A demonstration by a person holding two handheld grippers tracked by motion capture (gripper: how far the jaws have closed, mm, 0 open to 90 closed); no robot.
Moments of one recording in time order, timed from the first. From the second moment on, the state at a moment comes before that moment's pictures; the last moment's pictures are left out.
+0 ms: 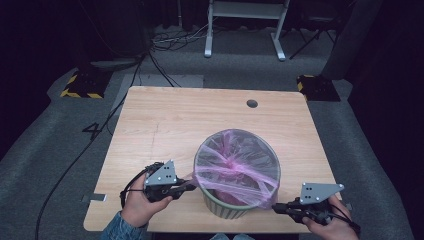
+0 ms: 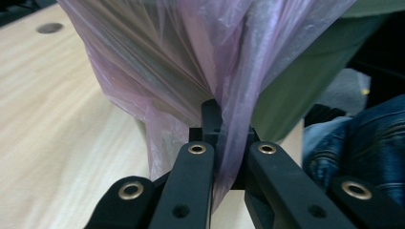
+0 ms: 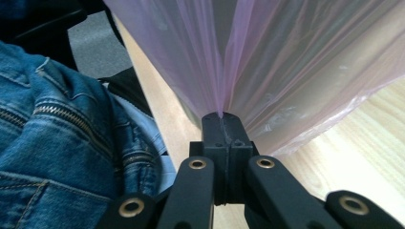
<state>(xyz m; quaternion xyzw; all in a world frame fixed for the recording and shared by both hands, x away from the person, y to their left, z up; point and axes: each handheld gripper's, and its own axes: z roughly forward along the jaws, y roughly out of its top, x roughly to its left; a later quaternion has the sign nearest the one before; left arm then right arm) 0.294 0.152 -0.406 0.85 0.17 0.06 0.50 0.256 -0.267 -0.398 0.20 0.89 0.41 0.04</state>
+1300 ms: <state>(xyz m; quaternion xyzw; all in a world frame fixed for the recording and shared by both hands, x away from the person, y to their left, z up) 0.279 0.168 -0.416 0.84 0.22 0.10 0.48 0.244 -0.286 -0.418 0.27 0.84 0.45 0.12</state>
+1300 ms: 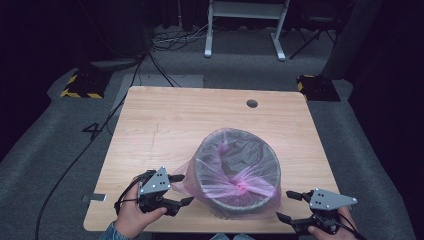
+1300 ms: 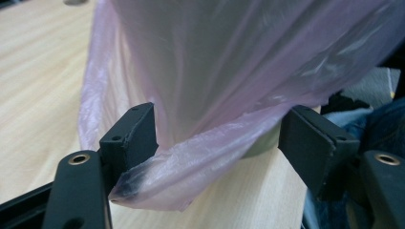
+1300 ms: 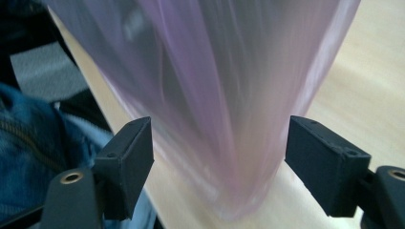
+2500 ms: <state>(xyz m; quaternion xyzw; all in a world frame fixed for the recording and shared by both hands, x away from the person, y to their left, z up) 0.267 0.221 -0.391 0.81 0.27 0.12 0.51 0.278 -0.300 -0.399 0.33 0.81 0.46 0.16</state>
